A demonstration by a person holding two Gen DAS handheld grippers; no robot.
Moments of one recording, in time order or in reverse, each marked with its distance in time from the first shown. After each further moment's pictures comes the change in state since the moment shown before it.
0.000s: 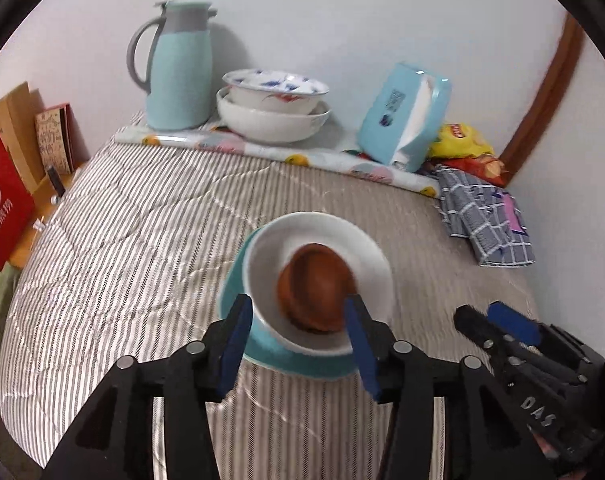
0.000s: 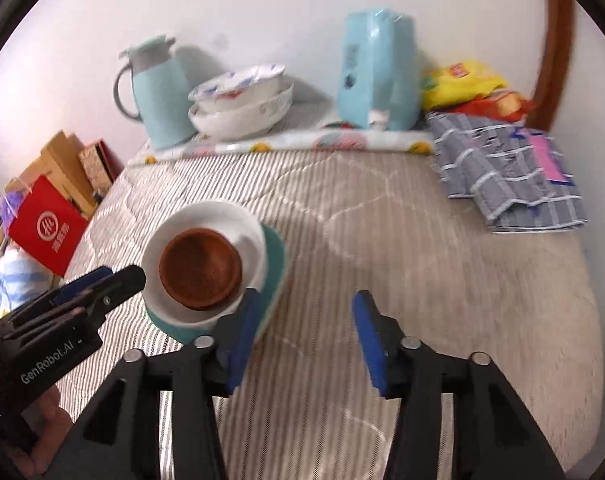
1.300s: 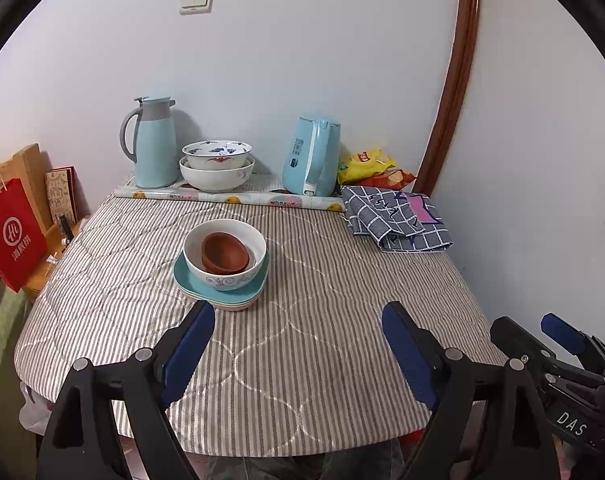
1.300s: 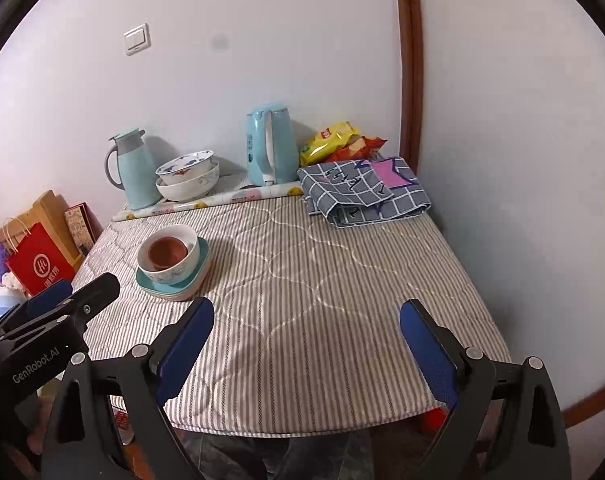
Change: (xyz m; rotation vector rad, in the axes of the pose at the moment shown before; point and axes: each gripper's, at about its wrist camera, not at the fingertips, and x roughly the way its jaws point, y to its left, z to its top) left arm -0.151 -0.099 -0.103 0.114 -0.228 -0.038; right arm -0.197 -0.081 -0.125 0.107 -0.268 -0.167
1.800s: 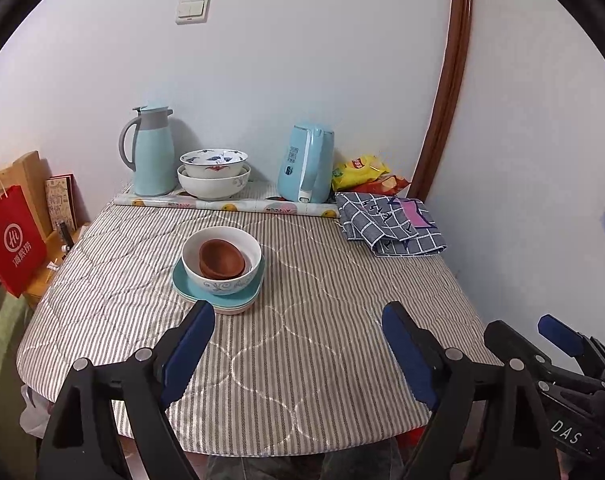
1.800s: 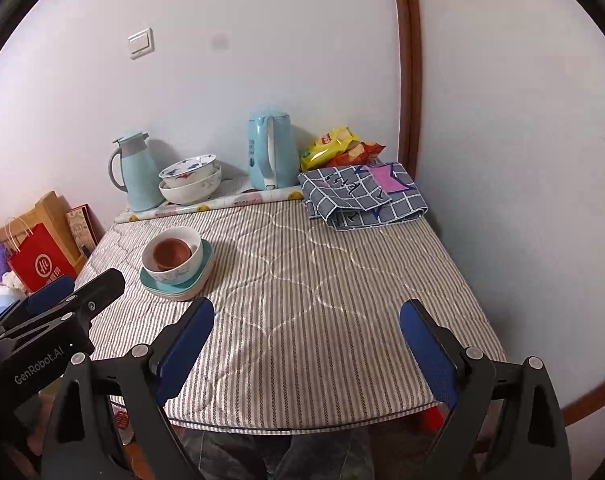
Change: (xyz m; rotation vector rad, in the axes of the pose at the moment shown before) left arm -0.012 -0.007 0.000 0.009 -0.022 -0.009; right arm -0.015 0.002 -0.004 -0.004 -0.017 0.001
